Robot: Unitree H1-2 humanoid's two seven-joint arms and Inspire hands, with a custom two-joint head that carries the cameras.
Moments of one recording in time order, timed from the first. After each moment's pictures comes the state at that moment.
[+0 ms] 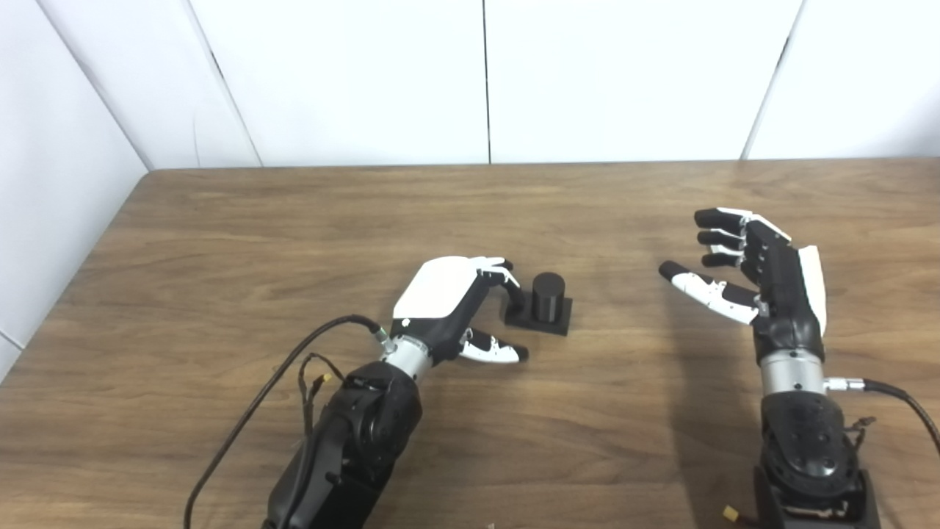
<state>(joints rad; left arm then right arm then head) -0.24 0.17 -0.37 -0.10 0.87 0.20 -0.21 -0.14 -0.04 -0.03 -0.24 -0.30 0.20 -0.12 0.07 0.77</state>
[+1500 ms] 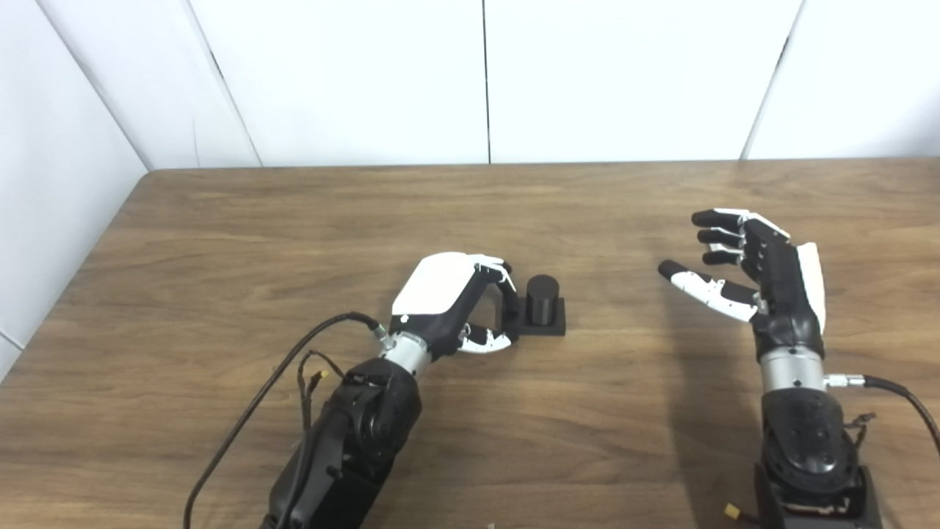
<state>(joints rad) -0.25 0.17 -0.36 -0.08 0.85 0.18 -0.17 -0.15 -0.05 -0.02 -0.24 -0.32 0.22 -0.12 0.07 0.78</state>
